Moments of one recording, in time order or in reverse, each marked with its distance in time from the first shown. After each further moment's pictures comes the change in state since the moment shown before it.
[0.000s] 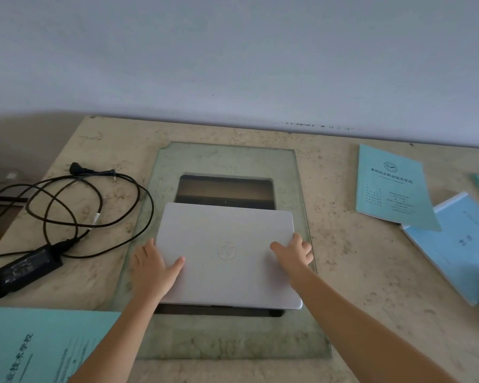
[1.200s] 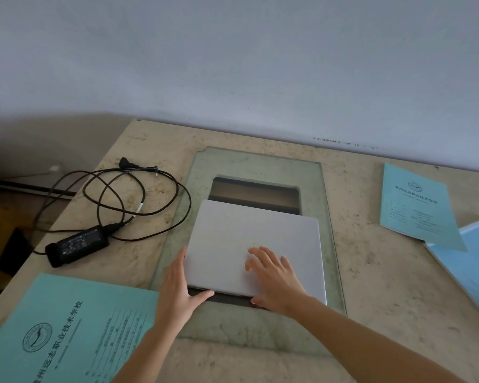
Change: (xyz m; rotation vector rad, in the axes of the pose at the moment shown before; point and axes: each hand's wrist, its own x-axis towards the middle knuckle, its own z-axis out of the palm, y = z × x) left_hand -0.053 -0.070 0.009 -0.286 0.079 0.400; right_hand -0.064 0.023 0.045 -0.999 -0.196 -1.131
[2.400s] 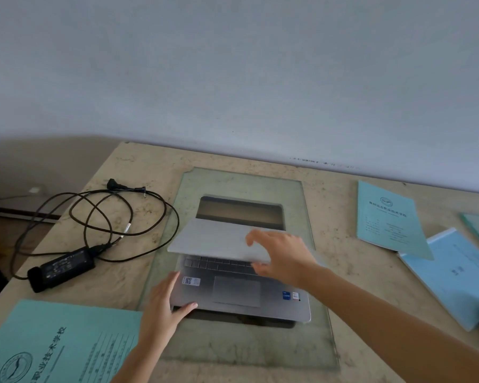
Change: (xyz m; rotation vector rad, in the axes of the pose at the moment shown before) left_hand 0.002 0.003 -0.012 -0.054 -0.002 -0.027; right_hand -0.001 0.012 -0.119 0.103 0.167 0.012
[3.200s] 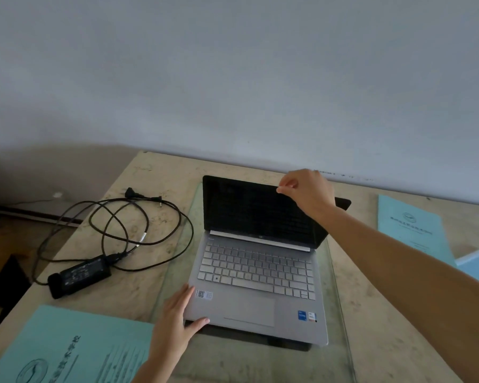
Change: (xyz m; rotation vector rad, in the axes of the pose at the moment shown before) left_hand 0.002 -0.006 0.002 0.068 -0.049 0.005; right_hand 0.105 0.042 -0.080 0.134 0.372 0.289
